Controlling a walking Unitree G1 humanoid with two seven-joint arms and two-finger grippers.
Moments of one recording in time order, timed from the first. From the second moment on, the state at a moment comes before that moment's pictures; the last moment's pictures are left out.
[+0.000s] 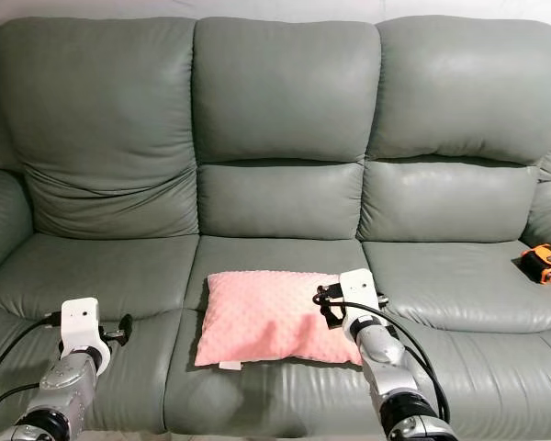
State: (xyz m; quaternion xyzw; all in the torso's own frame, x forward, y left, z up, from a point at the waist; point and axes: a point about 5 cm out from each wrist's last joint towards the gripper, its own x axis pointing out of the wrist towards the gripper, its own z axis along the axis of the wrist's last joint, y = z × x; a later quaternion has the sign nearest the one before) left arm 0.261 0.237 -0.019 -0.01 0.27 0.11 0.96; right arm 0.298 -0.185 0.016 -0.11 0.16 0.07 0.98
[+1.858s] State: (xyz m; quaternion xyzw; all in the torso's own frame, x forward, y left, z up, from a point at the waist) left arm 0.267 0.237 -0.015 -0.05 0.27 0.12 0.96; right arm 0.299 -0.188 0.019 -0.11 0.14 0.04 0.98
